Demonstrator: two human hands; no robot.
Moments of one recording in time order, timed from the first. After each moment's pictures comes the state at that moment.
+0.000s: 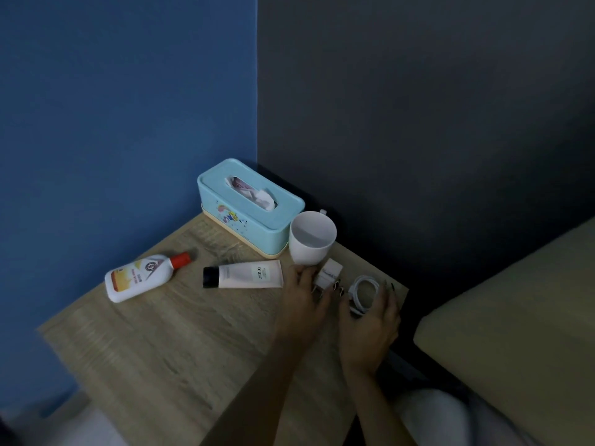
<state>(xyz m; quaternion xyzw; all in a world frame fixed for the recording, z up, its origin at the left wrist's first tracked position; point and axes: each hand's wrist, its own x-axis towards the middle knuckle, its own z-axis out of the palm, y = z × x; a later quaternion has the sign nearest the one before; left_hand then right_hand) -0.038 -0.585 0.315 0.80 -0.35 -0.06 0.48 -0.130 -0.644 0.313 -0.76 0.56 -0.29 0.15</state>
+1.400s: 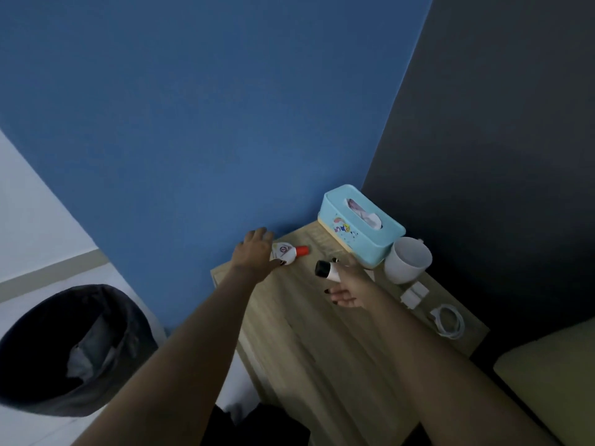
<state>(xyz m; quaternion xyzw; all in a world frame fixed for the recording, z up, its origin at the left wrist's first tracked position) 0.112 -0.353 0.416 0.96 -0.24 -0.07 0.14 0.010 -0.546 0.416 -0.69 0.44 0.14 0.55</state>
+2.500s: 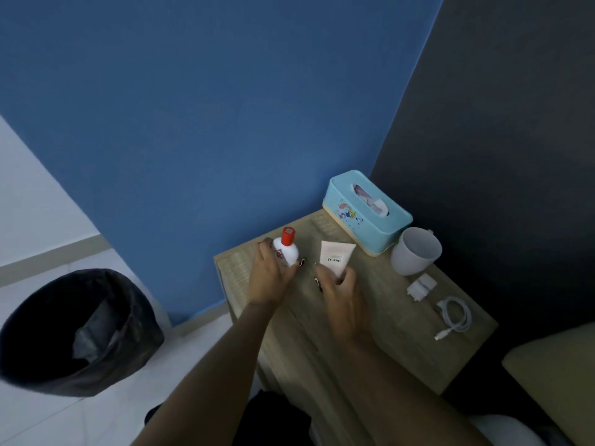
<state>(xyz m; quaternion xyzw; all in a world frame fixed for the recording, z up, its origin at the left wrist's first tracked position) 0.051 -0.370 0.362 0.89 -0.11 0.03 0.44 -0.034 -0.489 0.371 -0.81 0.39 -0.09 0.43</state>
